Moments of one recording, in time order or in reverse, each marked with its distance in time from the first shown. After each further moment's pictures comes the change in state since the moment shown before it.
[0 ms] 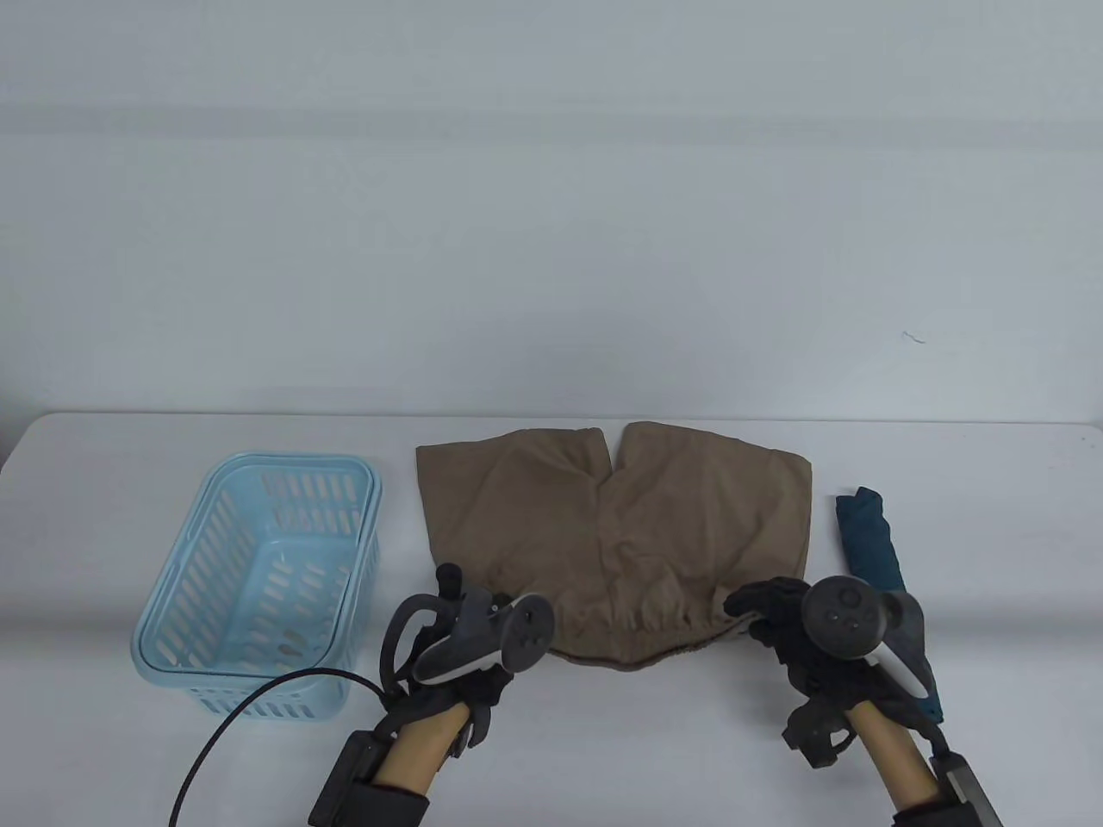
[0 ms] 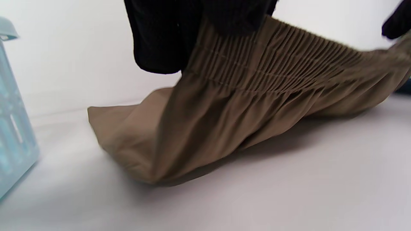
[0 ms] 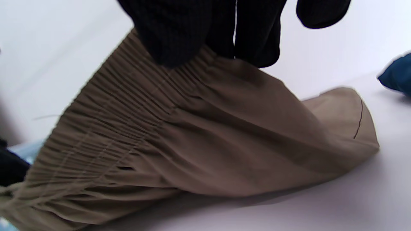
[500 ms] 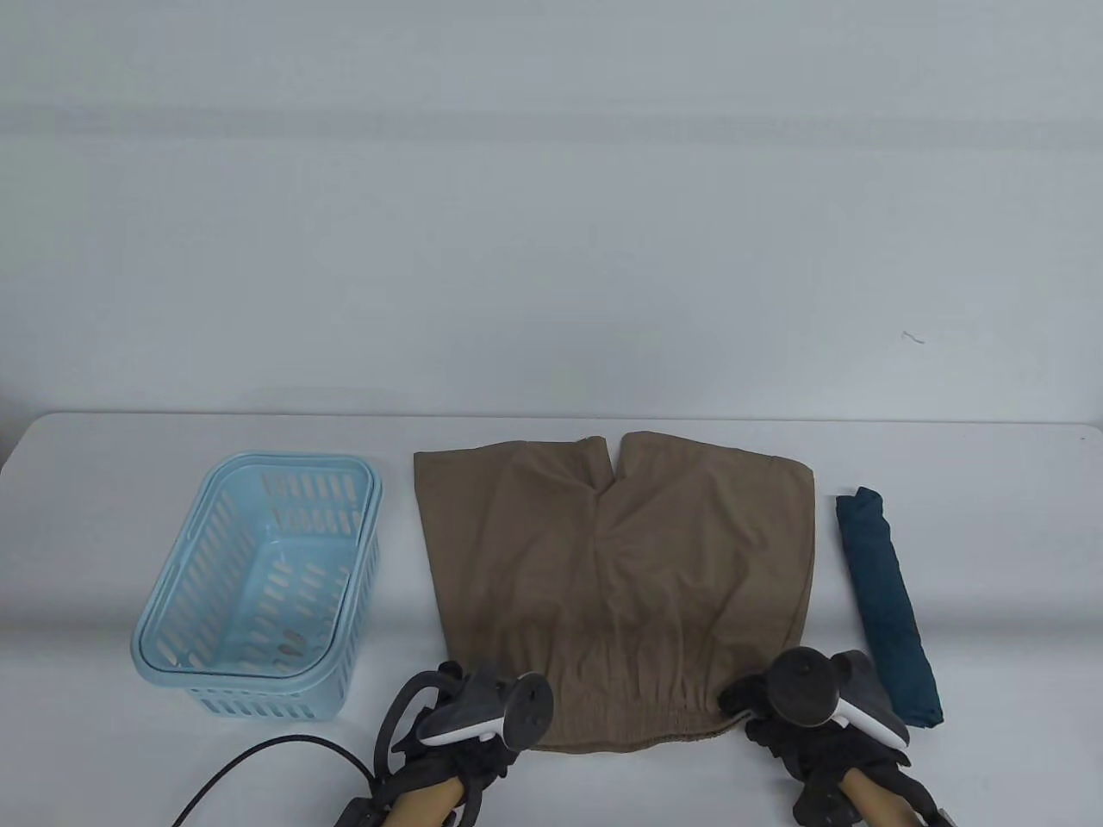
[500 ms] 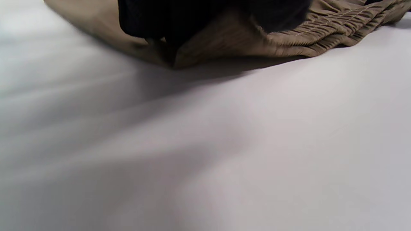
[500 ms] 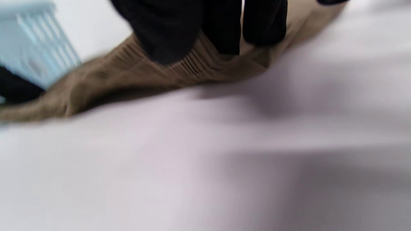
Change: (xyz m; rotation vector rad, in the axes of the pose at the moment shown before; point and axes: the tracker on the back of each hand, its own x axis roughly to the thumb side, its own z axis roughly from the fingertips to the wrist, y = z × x) left_hand 0.014 -0.070 0.025 -0.350 -0.102 0.154; right_hand -0.018 0.070 0.035 0.515 0.035 0.159
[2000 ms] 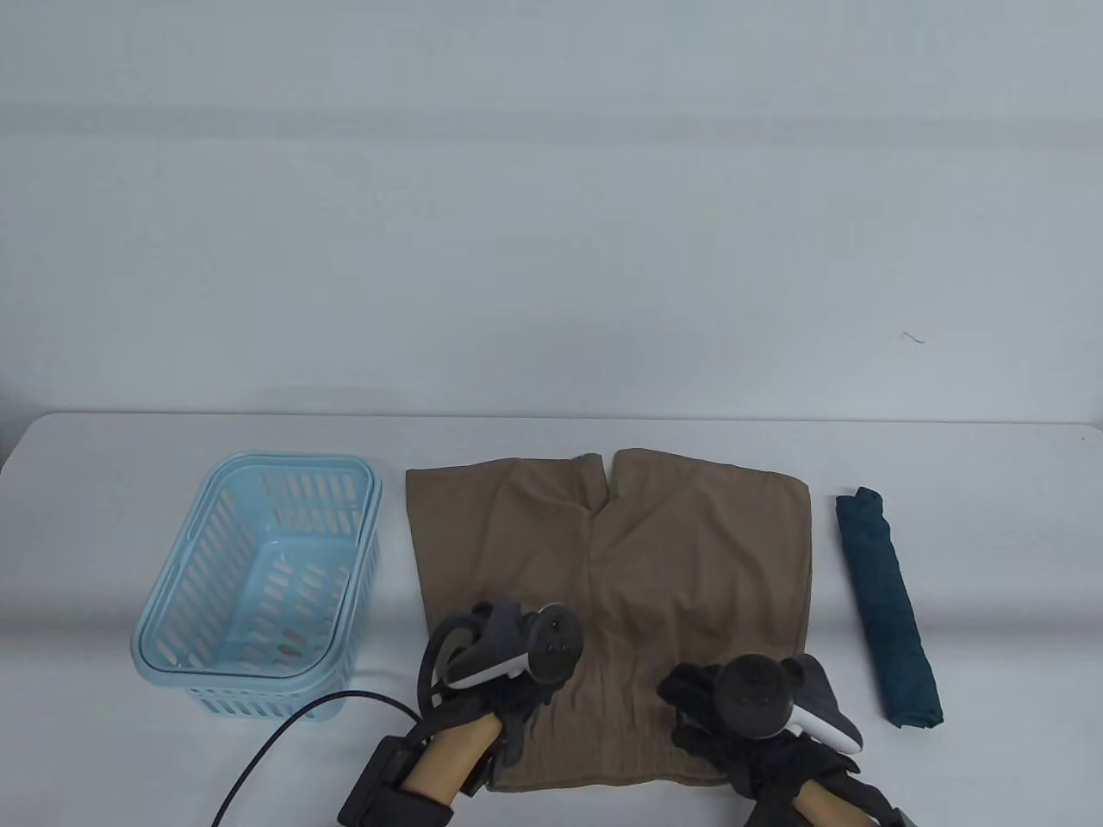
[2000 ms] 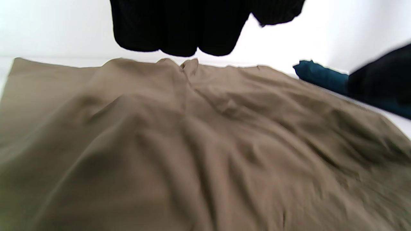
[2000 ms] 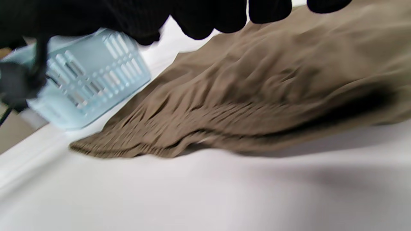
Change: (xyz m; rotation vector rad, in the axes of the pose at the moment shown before) left_hand 0.019 0.089 -0.039 0.287 0.011 0.090; right_hand 0.088 -0.006 -0.004 -0.073 -0.183 -0.092
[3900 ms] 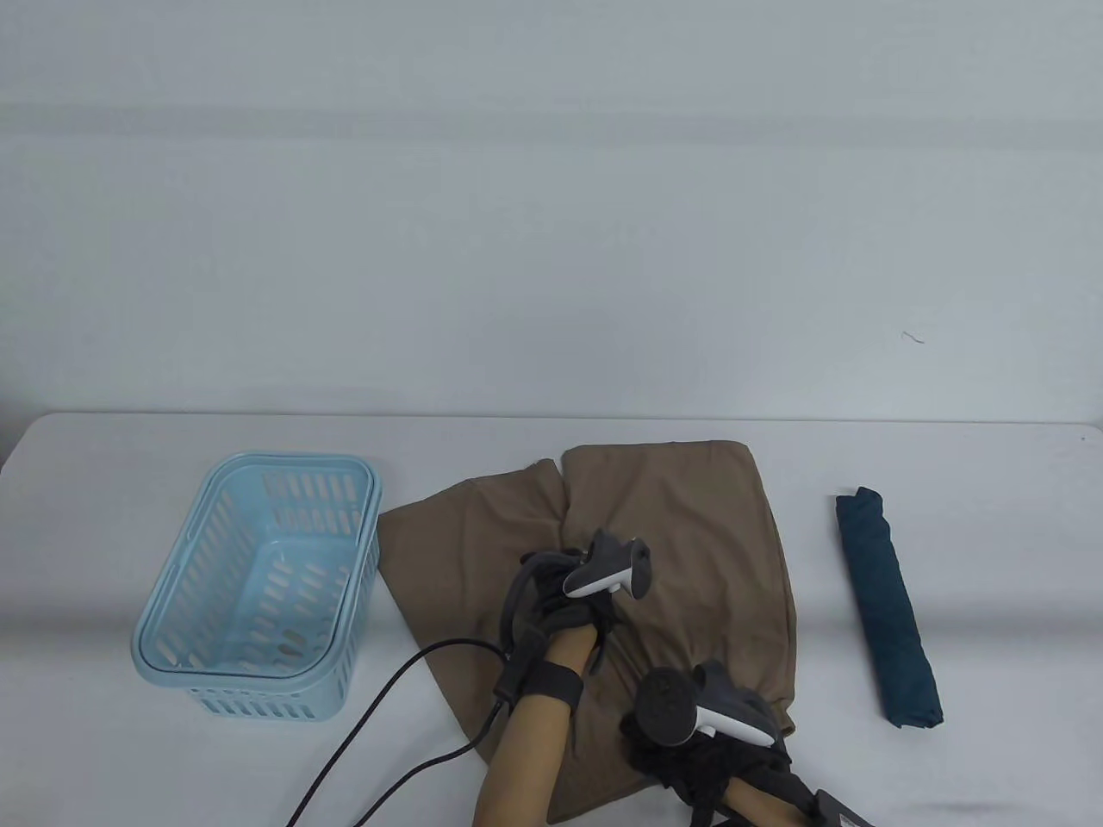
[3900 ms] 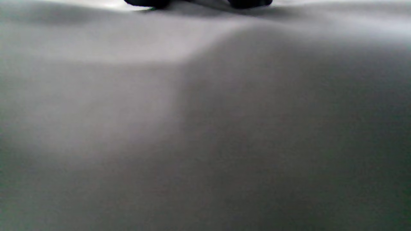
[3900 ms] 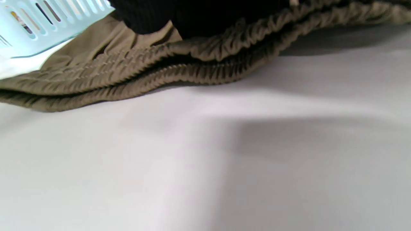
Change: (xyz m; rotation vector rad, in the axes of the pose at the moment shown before) left_hand 0.010 -0.067 -0.133 -0.322 0.261 -0.225; right_hand 0.006 0.033 -0.033 0.151 0.119 0.151
